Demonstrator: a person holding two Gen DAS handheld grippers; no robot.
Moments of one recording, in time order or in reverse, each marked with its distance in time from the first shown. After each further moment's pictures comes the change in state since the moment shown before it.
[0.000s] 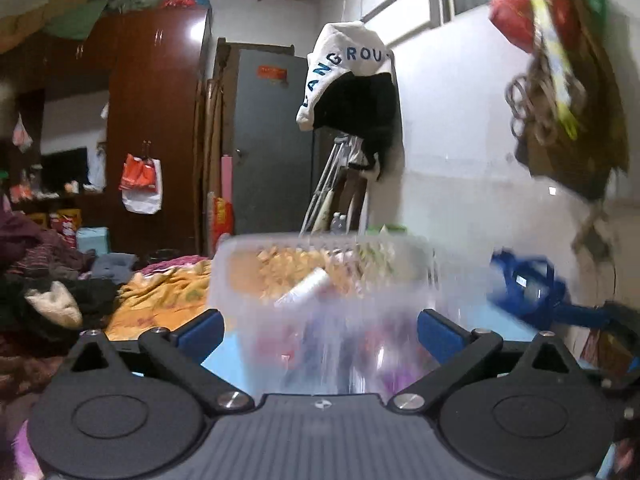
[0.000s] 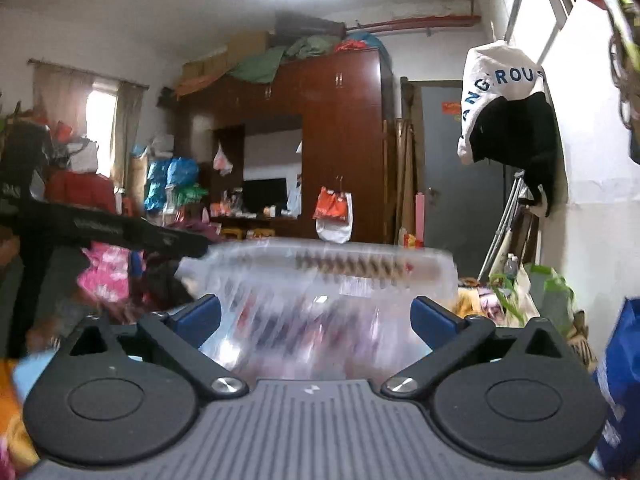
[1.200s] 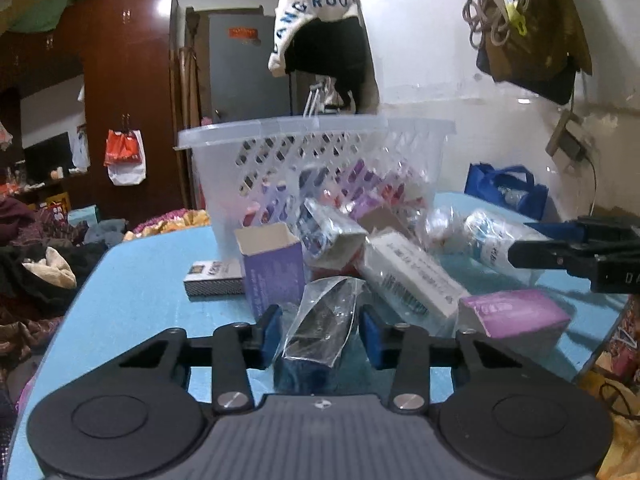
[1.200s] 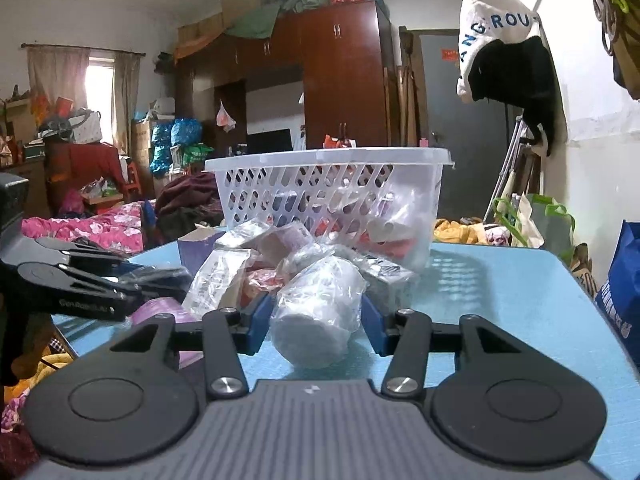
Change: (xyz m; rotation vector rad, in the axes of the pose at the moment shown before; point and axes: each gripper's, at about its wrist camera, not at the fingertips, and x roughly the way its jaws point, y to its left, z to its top) left arm -0.013 -0.025 -0.083 0.094 0.127 -0.031; right arm -0.015 -0.002 -0.037 0.055 0.134 0.022
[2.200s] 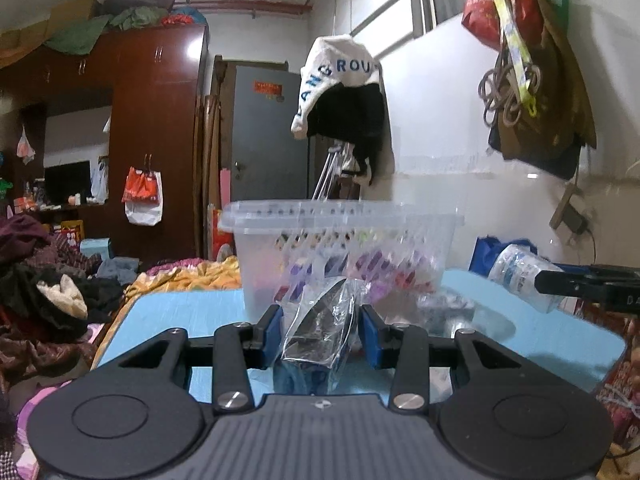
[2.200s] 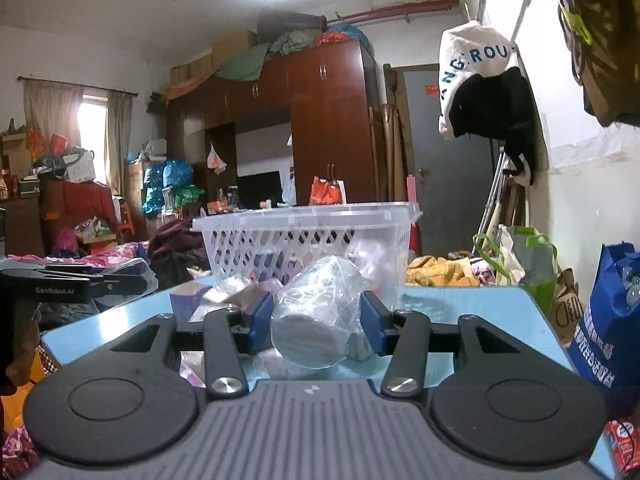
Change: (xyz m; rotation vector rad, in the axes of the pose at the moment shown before) left arm -0.038 0.021 0.024 -0.075 -0.192 0.017; right arm -0.024 -0.024 0.020 0.030 -0.129 -0.020
